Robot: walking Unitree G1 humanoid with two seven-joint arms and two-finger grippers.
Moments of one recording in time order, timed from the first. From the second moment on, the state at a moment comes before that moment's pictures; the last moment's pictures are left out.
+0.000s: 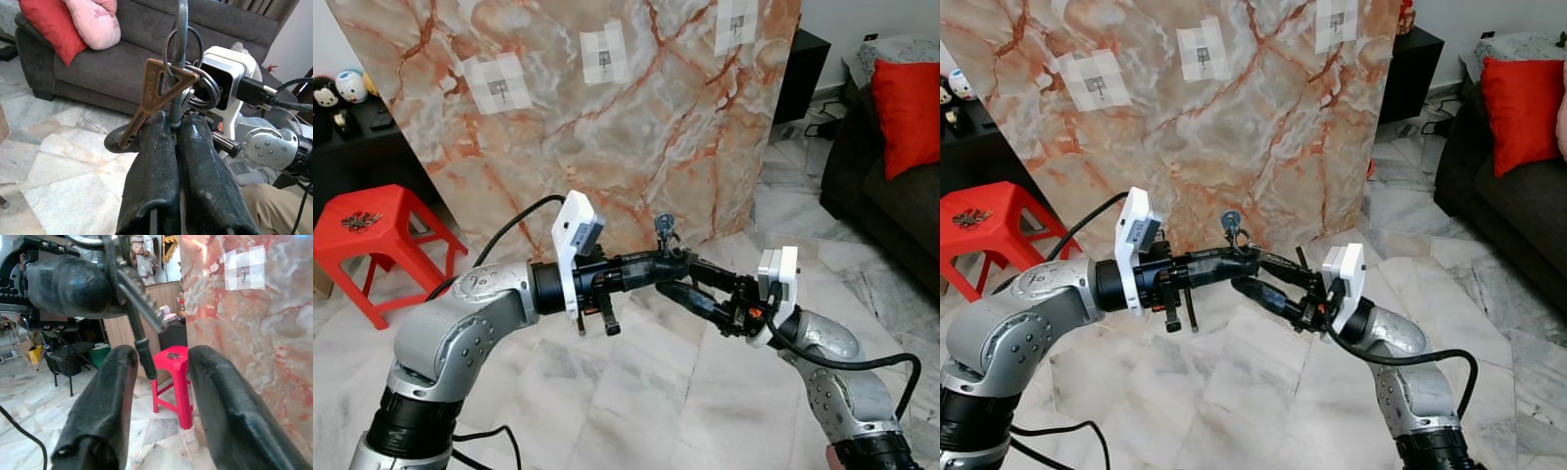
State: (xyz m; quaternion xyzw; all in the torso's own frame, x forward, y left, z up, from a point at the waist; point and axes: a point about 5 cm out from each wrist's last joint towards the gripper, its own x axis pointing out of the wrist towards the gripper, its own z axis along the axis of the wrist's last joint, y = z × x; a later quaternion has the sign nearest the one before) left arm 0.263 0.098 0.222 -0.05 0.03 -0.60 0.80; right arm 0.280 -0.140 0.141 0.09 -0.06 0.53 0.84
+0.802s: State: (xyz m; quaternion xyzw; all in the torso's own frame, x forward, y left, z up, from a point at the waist) left arm 0.263 0.099 0.221 -0.04 0.04 -0.60 0.80; right arm 0.279 -0.140 0.142 0.10 -0.07 0.55 0.83
